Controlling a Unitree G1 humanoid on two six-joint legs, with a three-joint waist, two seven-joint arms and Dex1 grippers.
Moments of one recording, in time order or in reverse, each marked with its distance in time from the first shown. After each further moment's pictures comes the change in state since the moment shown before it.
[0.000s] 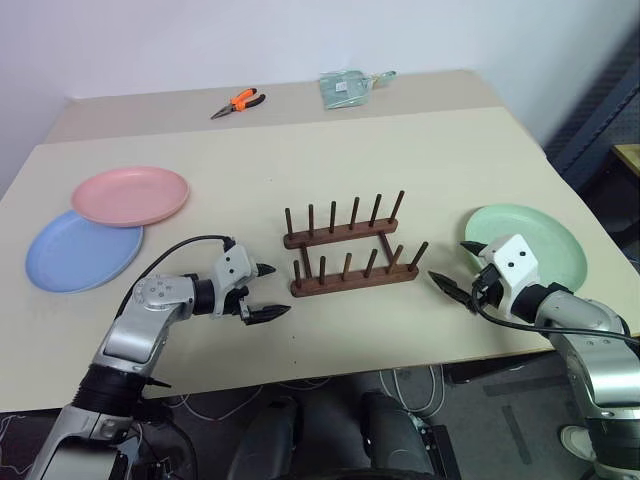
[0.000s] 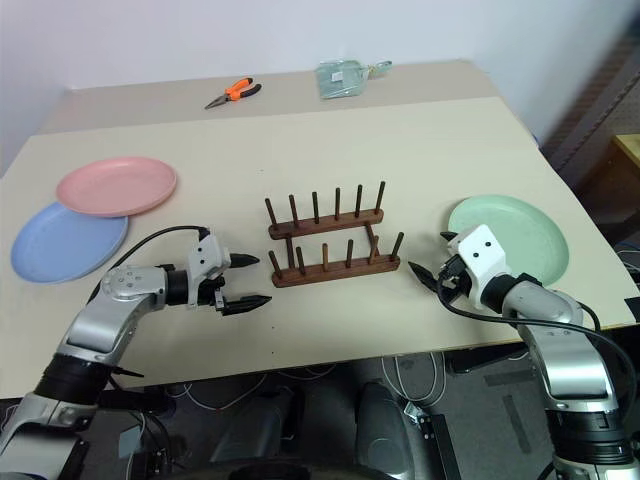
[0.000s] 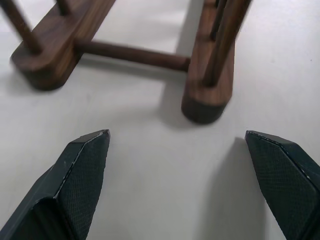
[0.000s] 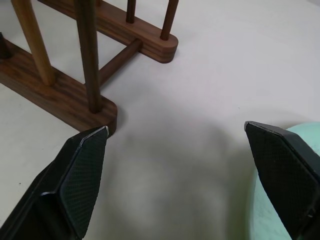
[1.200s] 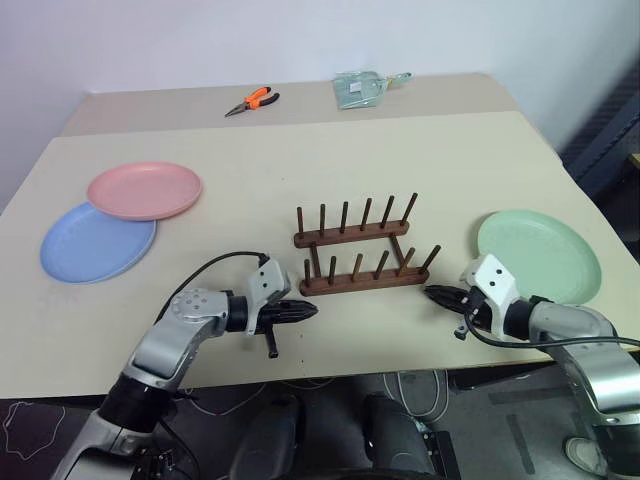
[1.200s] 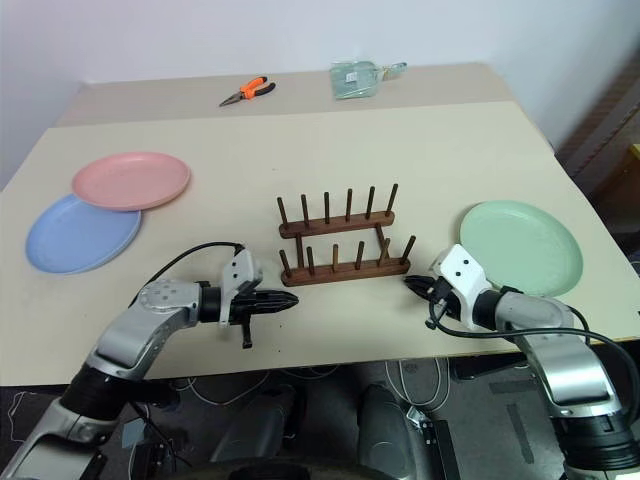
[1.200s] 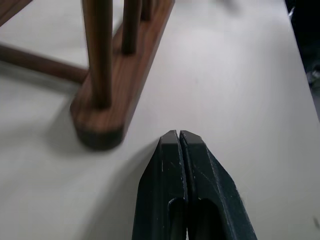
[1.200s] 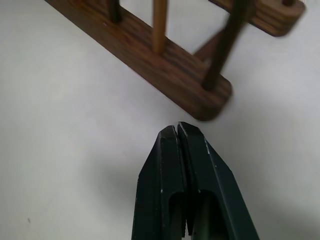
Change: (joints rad) left arm -0.009 -0.106 -0.142 -0.098 -0.069 0.152 0.056; right arm 0.006 -0.062 0.105 -0.029 0.043 0.087 0.152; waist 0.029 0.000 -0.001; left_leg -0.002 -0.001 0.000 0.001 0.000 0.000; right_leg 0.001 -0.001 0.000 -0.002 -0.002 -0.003
